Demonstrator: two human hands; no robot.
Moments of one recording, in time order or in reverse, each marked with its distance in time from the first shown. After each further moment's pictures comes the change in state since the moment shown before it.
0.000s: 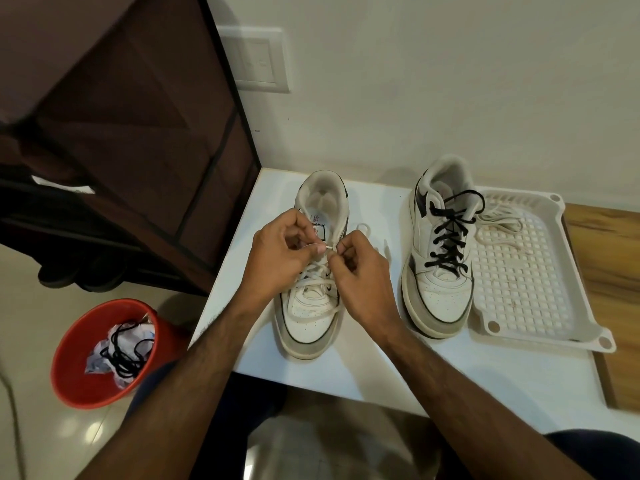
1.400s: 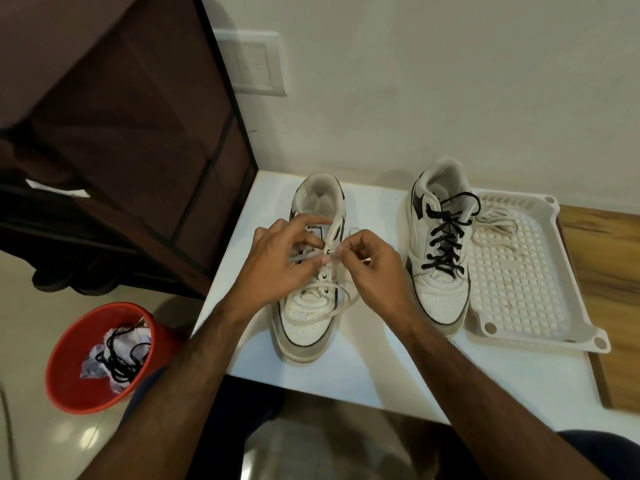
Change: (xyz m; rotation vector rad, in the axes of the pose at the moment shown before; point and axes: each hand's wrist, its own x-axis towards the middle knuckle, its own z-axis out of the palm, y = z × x) left_hand -0.002 -0.002 -0.005 0.322 -0.130 0.255; right_hand 0.010 -0.002 -0.028 0.104 -0.070 0.060
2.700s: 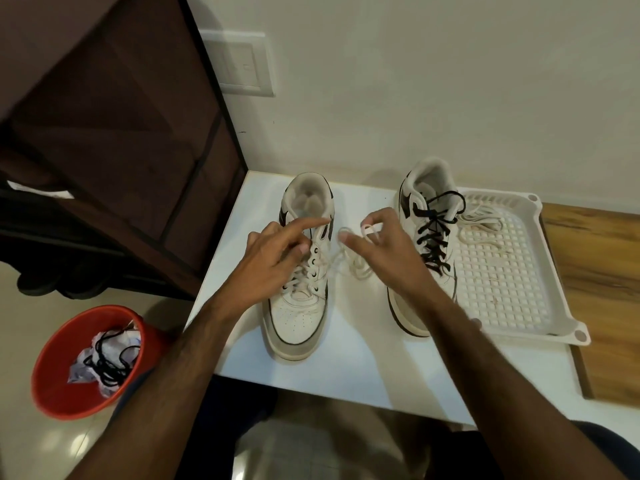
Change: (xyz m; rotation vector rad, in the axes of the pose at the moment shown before) left_hand 0.000 -0.002 -0.002 -0.017 -0.108 -0.020; right_hand 0.011 -0.020 -0.041 -0.050 -0.084 0.147
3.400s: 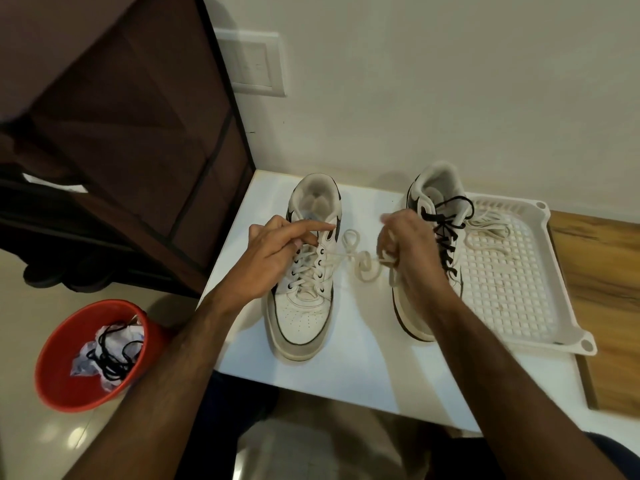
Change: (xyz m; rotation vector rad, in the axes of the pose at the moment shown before) left_hand 0.002 -0.009 -0.009 -0.088 -0.036 0.004; right_hand 0.005 0.002 -0.002 0.395 0.120 -0.027
